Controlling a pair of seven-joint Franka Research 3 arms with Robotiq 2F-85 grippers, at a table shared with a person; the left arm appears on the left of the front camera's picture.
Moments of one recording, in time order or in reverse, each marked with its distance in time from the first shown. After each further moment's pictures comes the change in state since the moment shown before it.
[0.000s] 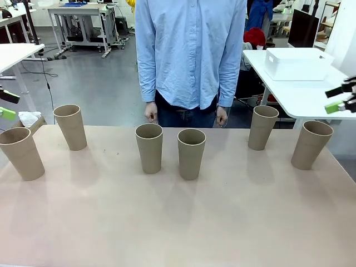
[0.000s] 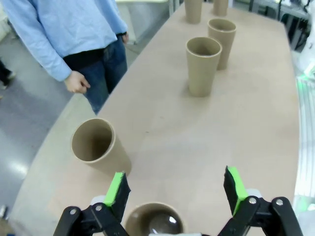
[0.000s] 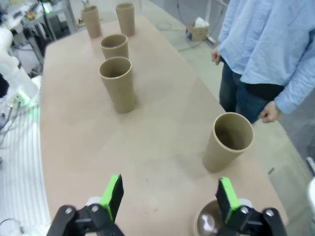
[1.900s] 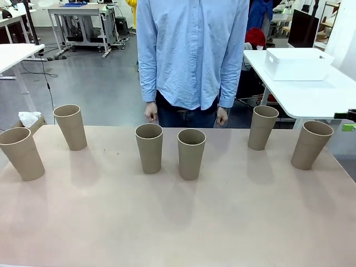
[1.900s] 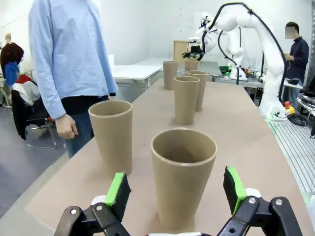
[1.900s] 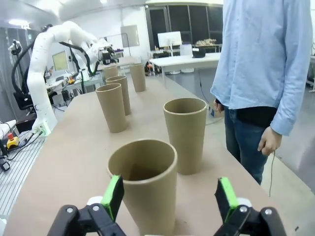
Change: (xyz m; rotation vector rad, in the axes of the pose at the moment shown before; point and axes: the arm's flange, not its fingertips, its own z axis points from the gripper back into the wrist) left arm -0.236 0.086 0.022 -0.216 -0.554 0.015; right arm -0.223 -0.164 -0.025 0.216 -0.501 -0.047
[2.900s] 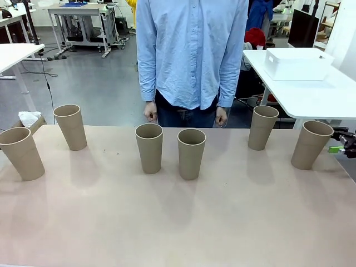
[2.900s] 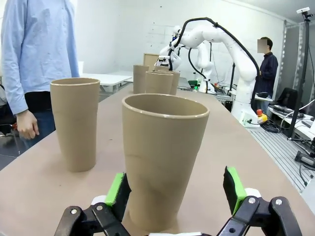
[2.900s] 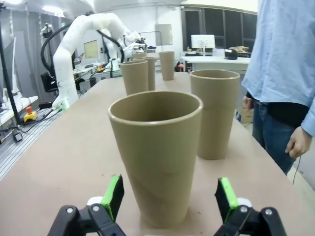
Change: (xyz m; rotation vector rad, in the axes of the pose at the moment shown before) left arm -0.084 0.011 -0.042 -0.177 -0.095 0.078; right arm -0.068 -0.019 -0.032 0.178 0.009 0.077
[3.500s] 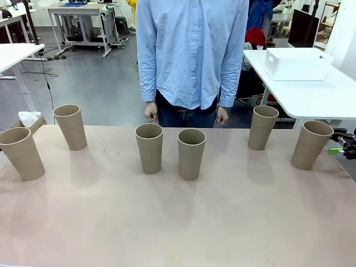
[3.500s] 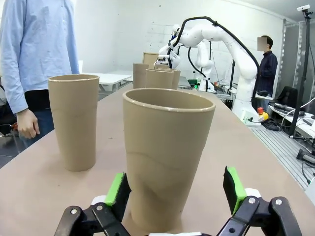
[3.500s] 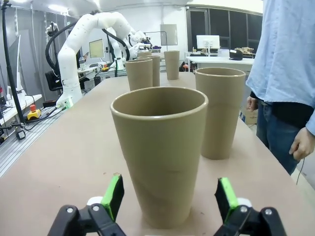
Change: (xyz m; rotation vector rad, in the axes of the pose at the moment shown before) left arm -0.007 0.005 -0.008 0.000 0.007 -0.009; right arm -0.004 -0.001 -0.004 0.017 -0.005 0.002
